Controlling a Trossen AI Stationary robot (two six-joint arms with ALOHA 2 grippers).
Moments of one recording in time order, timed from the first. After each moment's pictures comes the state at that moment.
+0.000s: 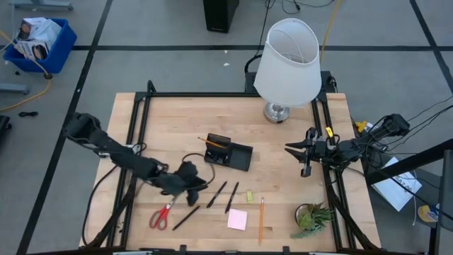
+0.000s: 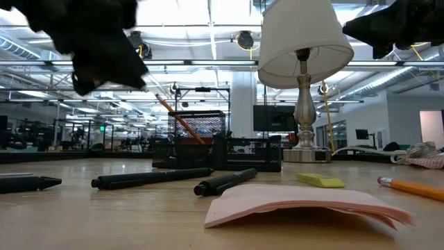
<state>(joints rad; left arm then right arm) -0.50 1.40 0.69 0.02 -0.38 -0.88 0.48 0.34 0.14 0.30 0.68 -0.11</state>
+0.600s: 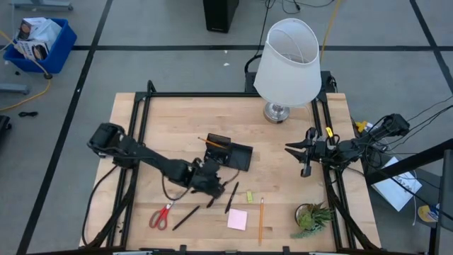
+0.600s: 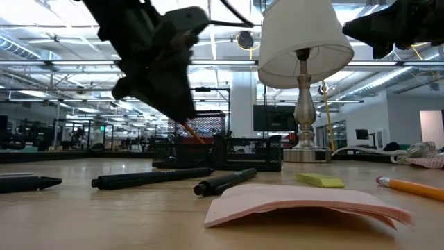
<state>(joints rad) -0.36 1.76 1.11 -0.41 -0.39 -0.98 0.48 0.34 0.14 0.30 0.68 -0.11</state>
